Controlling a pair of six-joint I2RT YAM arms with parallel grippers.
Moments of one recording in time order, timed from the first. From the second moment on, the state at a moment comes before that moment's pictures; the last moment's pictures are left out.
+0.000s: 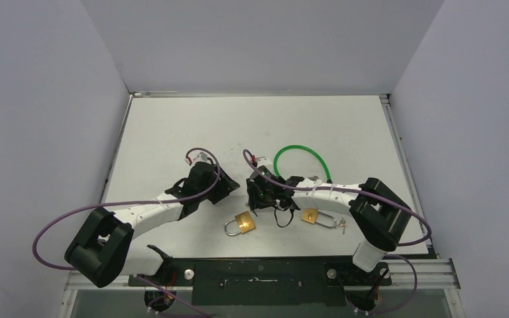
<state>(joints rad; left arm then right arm) -0.59 1.31 0.54 0.07 -0.02 -1.11 0.94 1.66 0.94 -0.22 0.12 0.61</state>
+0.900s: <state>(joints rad) -0.53 1.31 0.53 0.03 -0.04 -1.09 1.01 1.86 1.17 -0.38 0.22 0.52</state>
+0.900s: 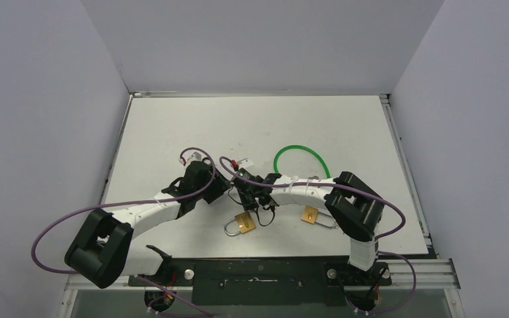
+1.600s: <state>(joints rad) -0.51 1.27 0.53 0.03 0.04 -1.10 1.04 1.72 1.00 -0.22 0.30 0.41</state>
